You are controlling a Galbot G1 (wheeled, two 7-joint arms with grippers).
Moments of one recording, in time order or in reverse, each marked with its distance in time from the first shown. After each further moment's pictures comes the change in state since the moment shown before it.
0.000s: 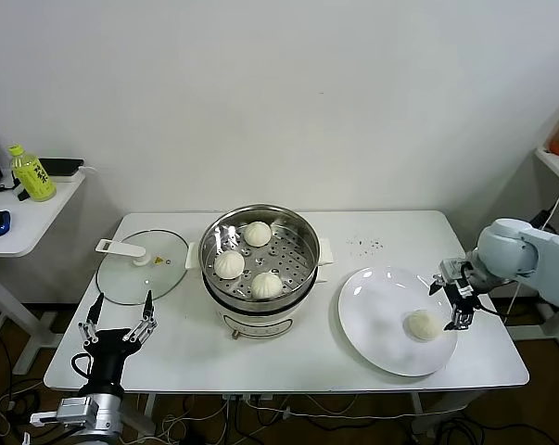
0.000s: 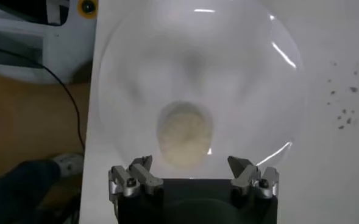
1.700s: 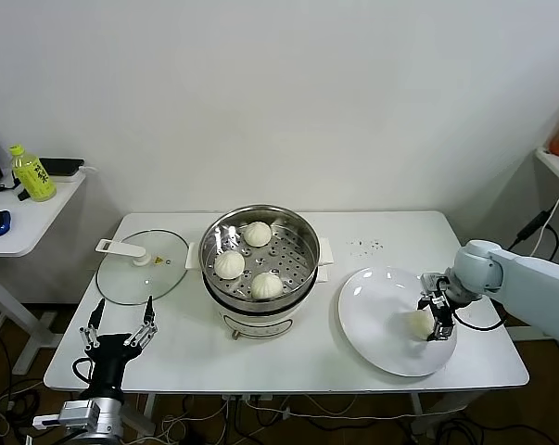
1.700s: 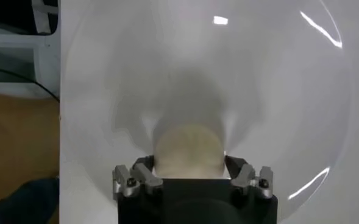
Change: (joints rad) left arm 0.007 0.000 -0.002 0.019 0.007 -0.004 0.001; right arm -0.335 0.111 0.290 -0.171 -0.055 -0.023 0.008
